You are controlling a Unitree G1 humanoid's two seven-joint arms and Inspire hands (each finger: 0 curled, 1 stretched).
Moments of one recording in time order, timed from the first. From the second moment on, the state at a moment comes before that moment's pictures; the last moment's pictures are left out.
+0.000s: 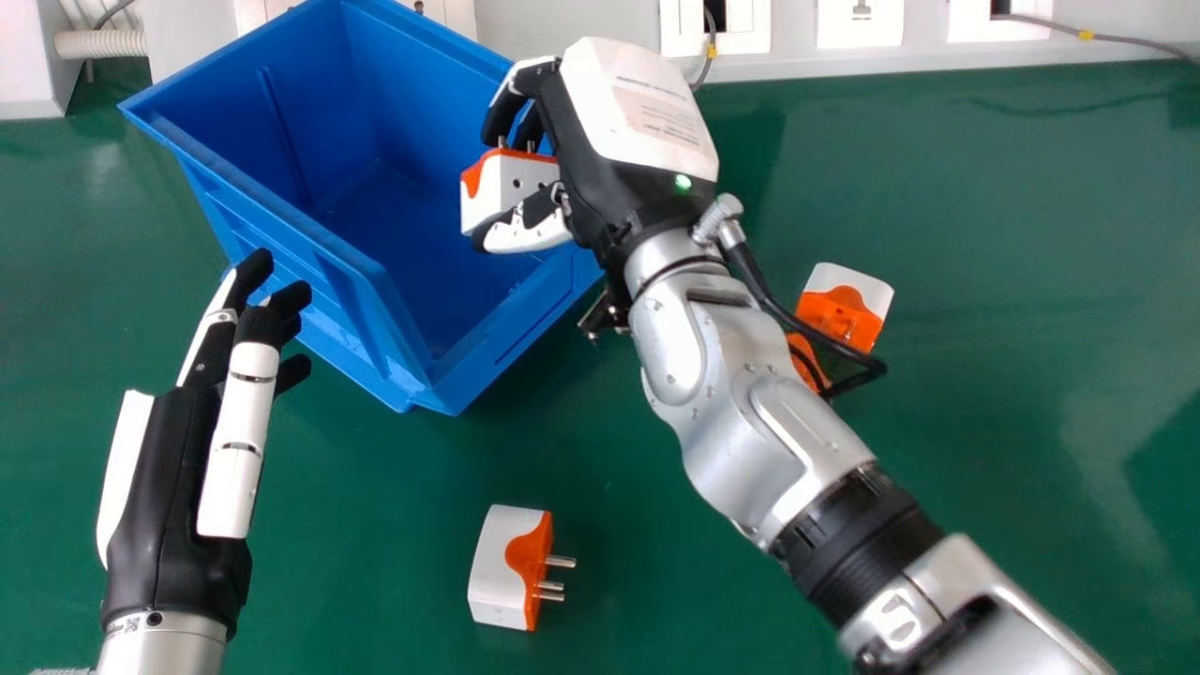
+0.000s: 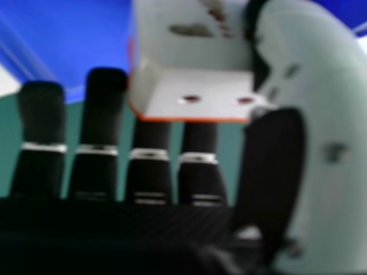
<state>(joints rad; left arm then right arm) 0.28 0.13 0.20 -0.26 -0.05 -0.15 -0.09 -0.91 0.08 0.44 0.67 -0.74 0.23 -0.24</state>
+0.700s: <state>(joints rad) 0.27 0.07 0.18 -0.26 0.02 -0.16 0.02 -1.17 0.16 0.46 1.10 -0.68 0.10 -0.34</state>
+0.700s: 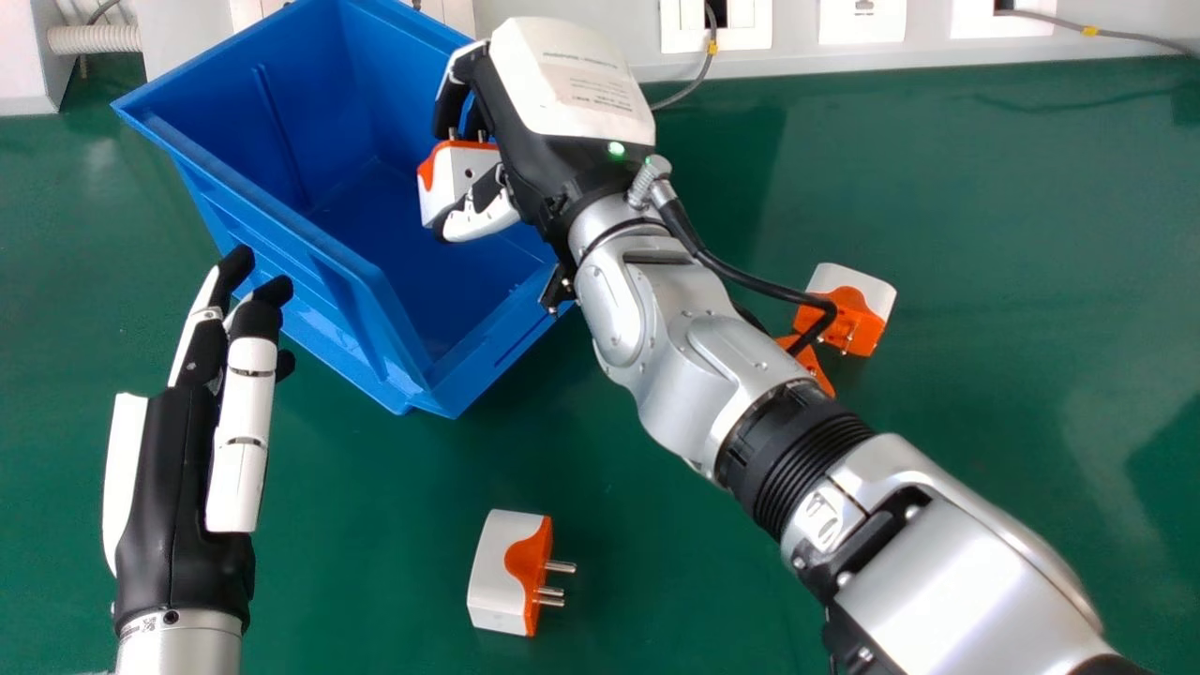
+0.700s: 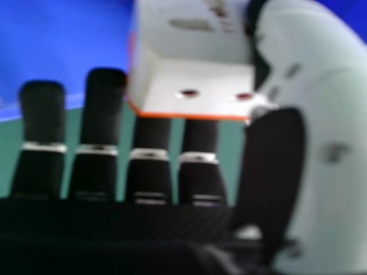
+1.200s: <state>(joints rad) 0.28 0.06 0.17 -0.26 0.02 -0.17 0.03 -1.18 0.16 0.47 1.18 -0.66 0.01 -0.35</state>
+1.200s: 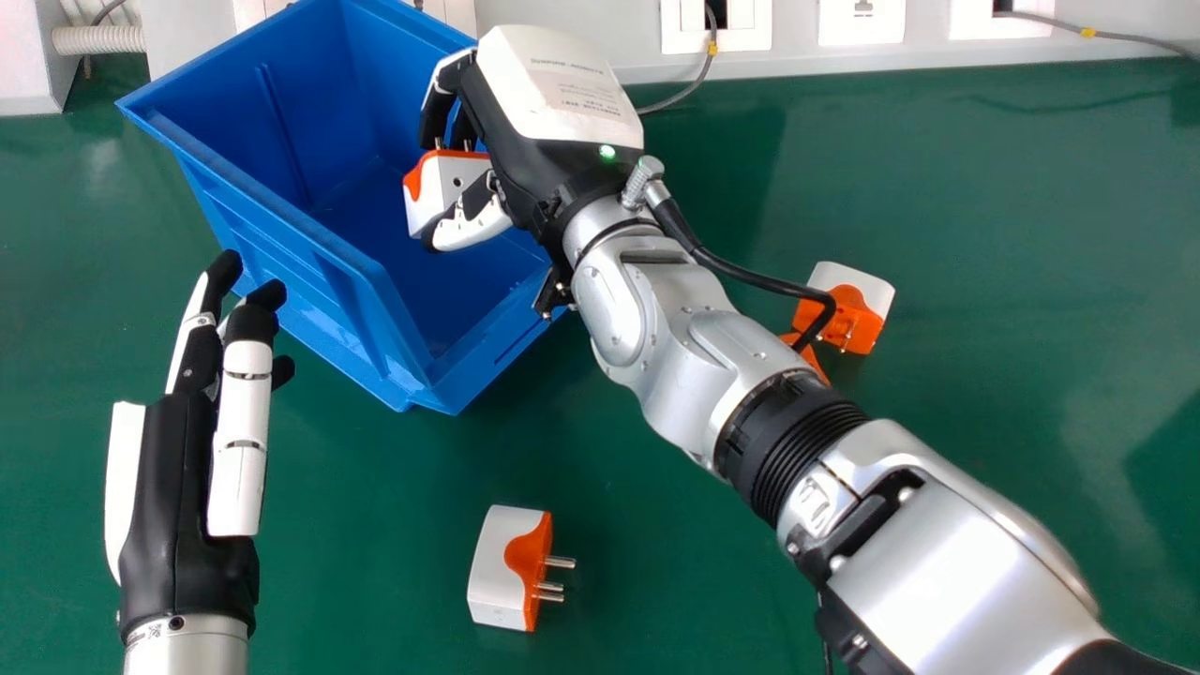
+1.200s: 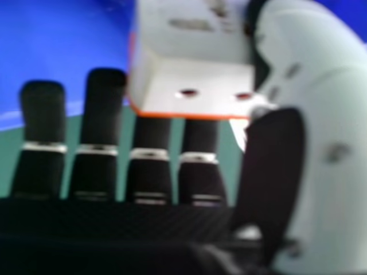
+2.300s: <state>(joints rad) 0.38 0.01 0.19 -0.36 0.01 -0.16 0.05 -1.21 0.17 0.47 1.21 -0.62 0.01 -0.26</state>
